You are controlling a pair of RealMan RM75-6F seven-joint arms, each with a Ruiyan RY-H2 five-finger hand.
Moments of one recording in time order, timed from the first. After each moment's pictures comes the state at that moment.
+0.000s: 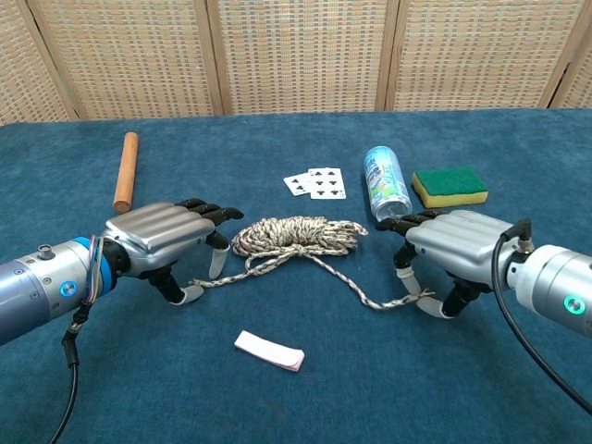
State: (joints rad) left arm -0.71 -1.75 -0.10 -1.29 1.22 0.91 0.57; right arm 0.64 -1.67 0.06 -1.44 -1.16 0.99 -0.60
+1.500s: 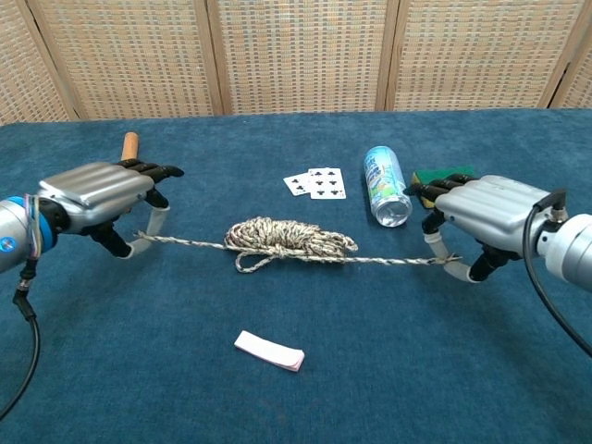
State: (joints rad) left arm -0.68 -1.62 -0.10 -1.26 1.20 0.98 0.49; right arm 0.63 -1.62 0.08 -1.39 -1.21 1.06 -0.61
